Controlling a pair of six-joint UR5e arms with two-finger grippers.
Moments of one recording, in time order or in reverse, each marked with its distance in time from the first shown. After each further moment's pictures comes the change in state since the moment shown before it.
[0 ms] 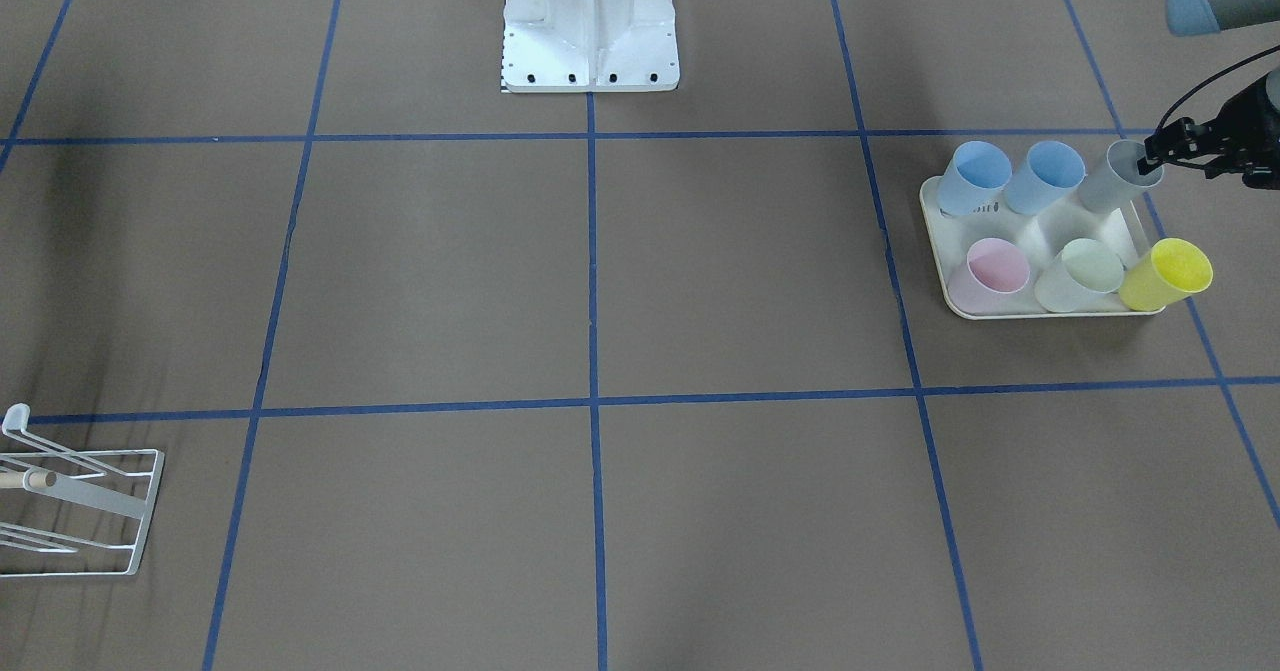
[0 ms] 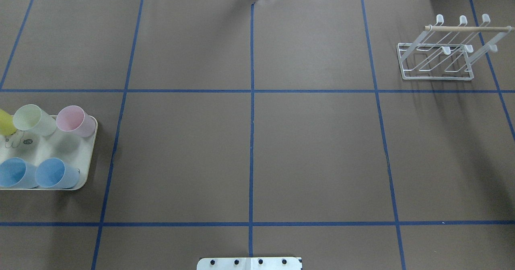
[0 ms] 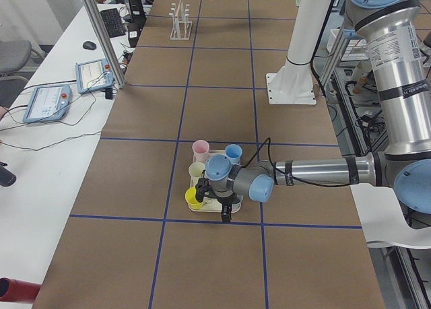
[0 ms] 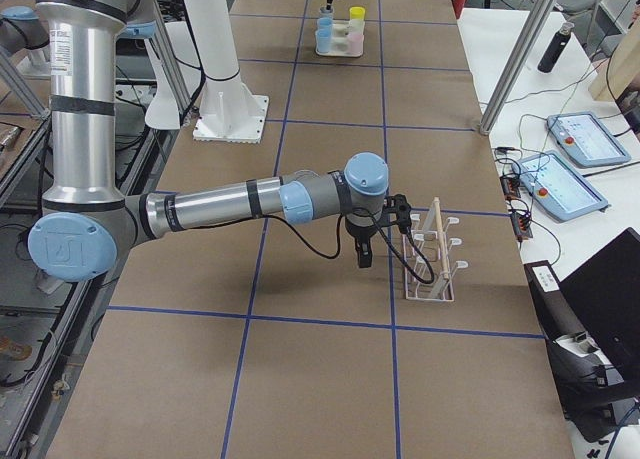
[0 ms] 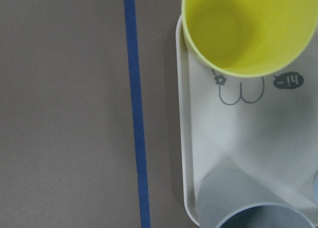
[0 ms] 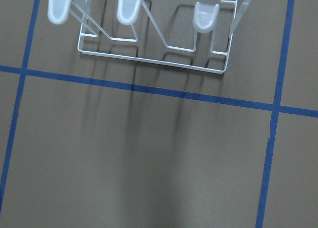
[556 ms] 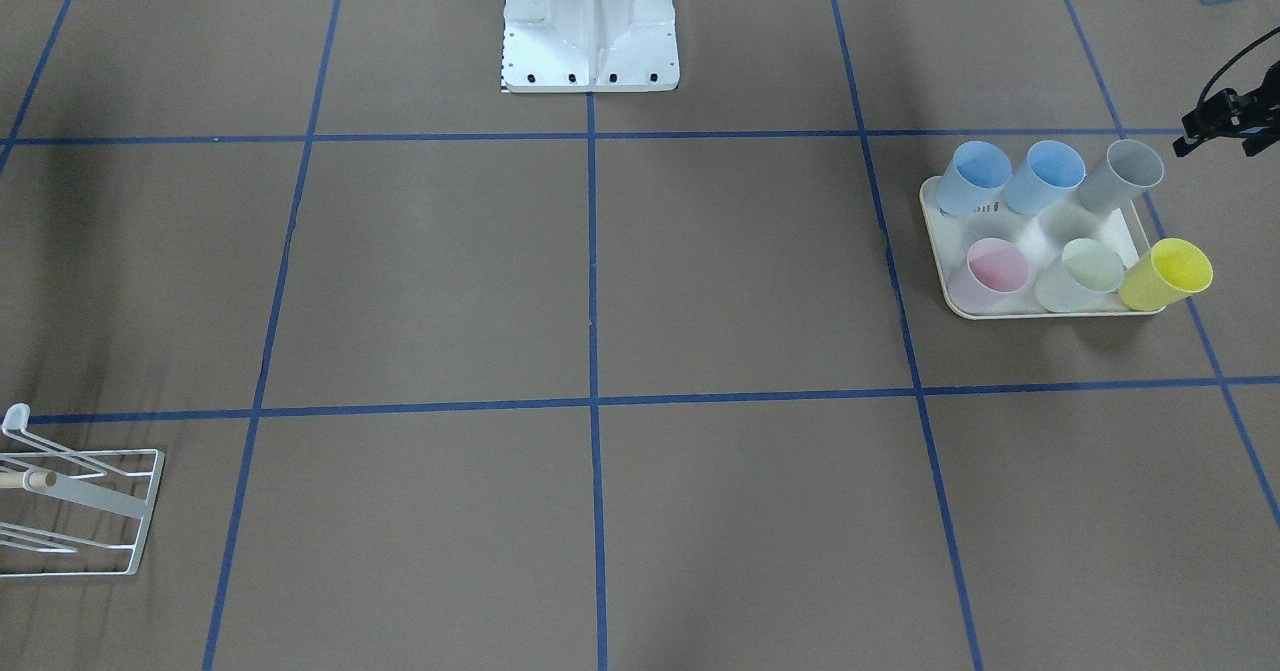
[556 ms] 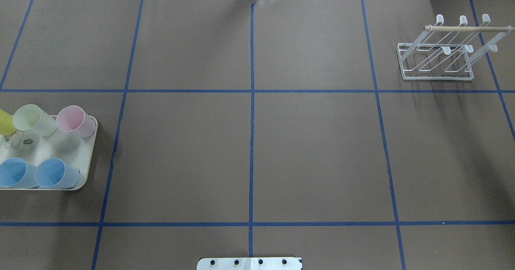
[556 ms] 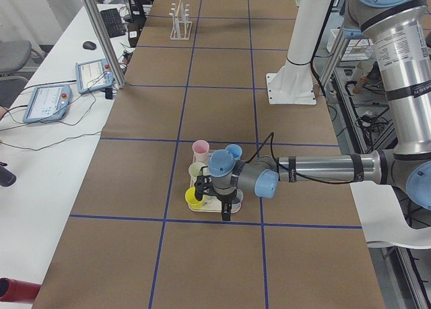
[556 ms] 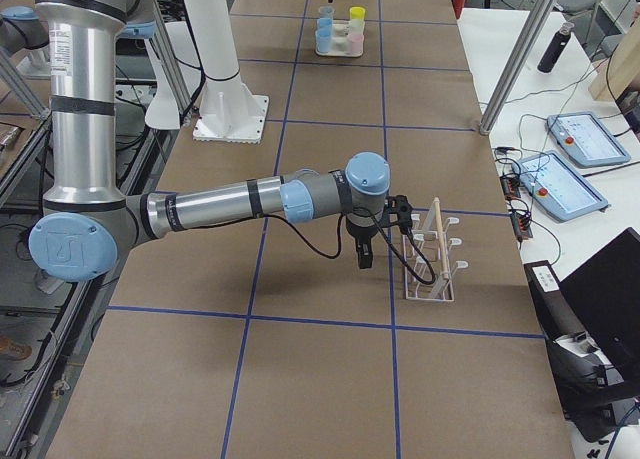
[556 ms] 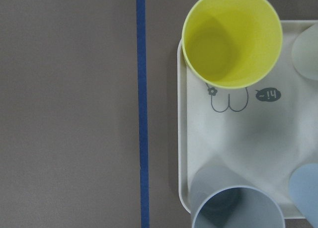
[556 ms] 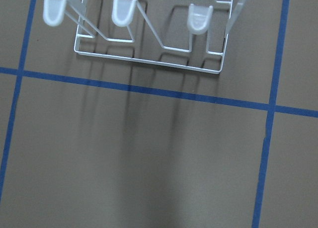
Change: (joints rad) left arm -0.065 0.015 -0.041 0.029 0.004 0.002; right arm 0.004 0.003 0.000 -0.010 -0.005 -0.006
